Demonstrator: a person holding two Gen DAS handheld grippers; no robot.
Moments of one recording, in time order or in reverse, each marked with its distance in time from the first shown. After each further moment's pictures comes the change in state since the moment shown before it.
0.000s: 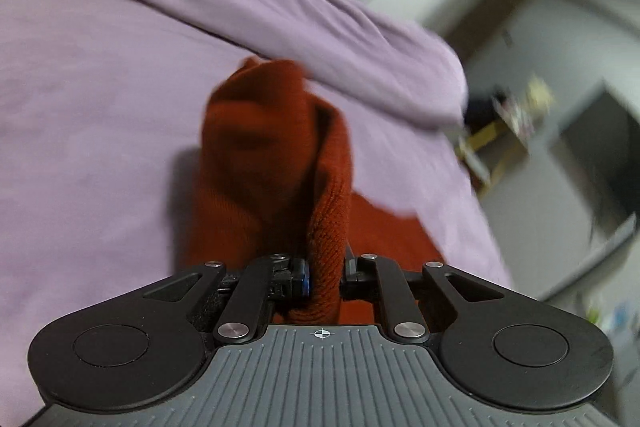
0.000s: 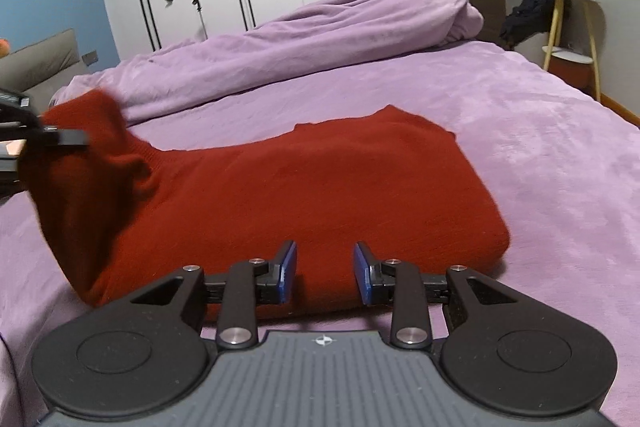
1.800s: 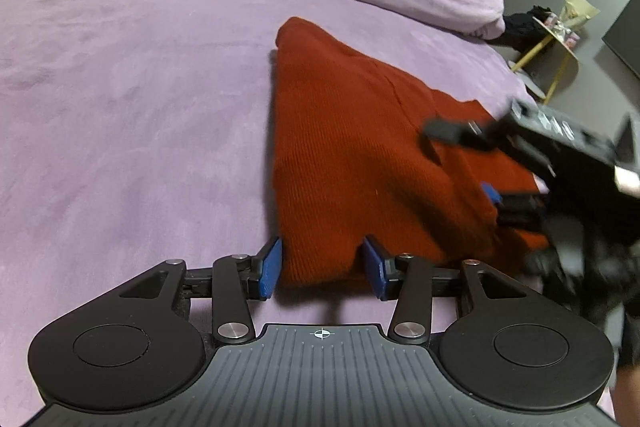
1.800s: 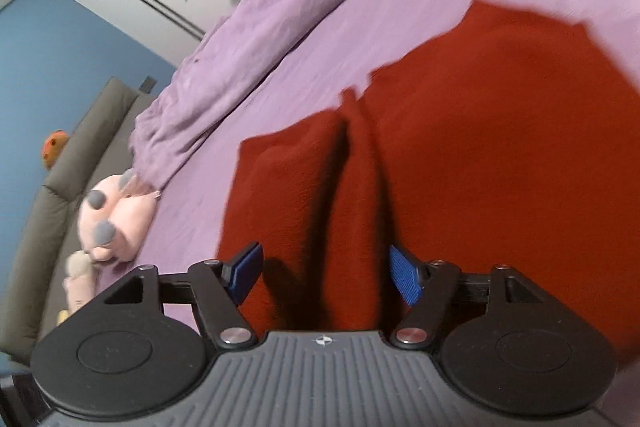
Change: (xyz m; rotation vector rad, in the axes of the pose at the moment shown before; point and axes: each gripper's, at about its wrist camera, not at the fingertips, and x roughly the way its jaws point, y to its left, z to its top) left arm -0.001 0.011 -0.068 0.112 0.141 0.191; right arm 0.132 0.006 0.063 0.421 0.315 0.467
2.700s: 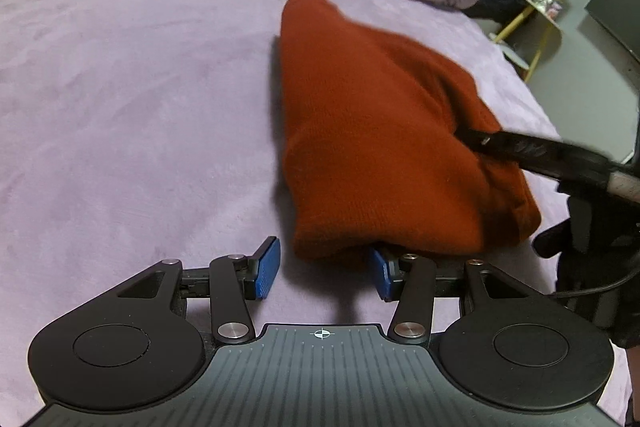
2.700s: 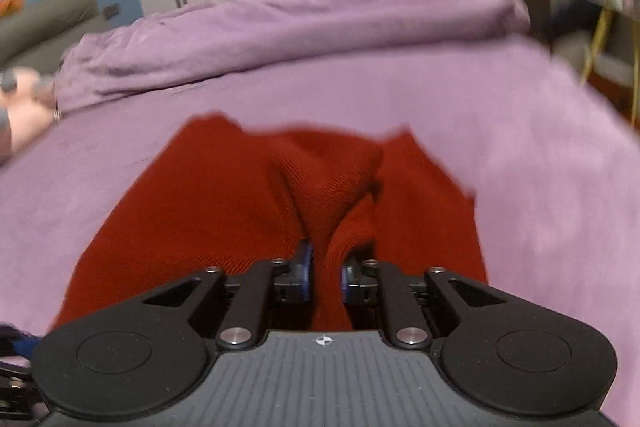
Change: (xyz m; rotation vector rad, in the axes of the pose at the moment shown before) left arm 0.025 -0.039 -0.010 0.053 0.061 -0.033; right arm -0.061 -0.004 0.005 -0.389 -0.145 -0.370
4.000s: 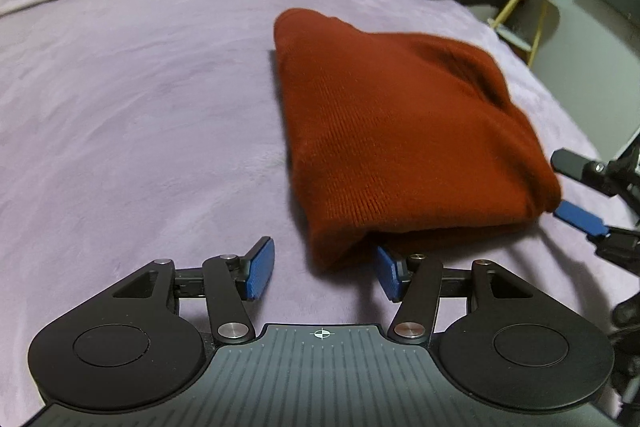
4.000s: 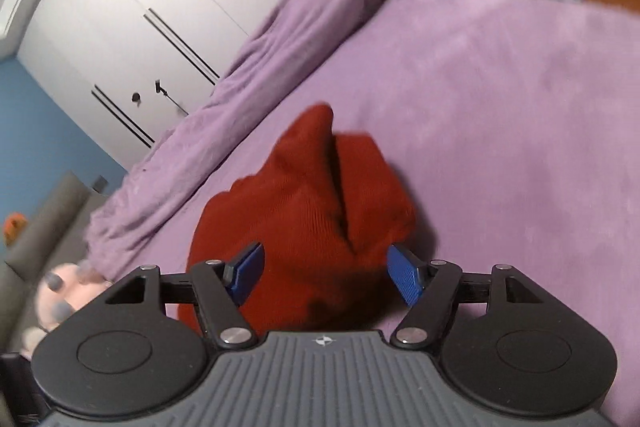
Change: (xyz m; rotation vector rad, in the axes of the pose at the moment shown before) left arm 0.017 -0.047 -0.006 0.123 -0.030 0.088; right arm -0.096 -0.088 -0.061 0.501 -0.161 0.102
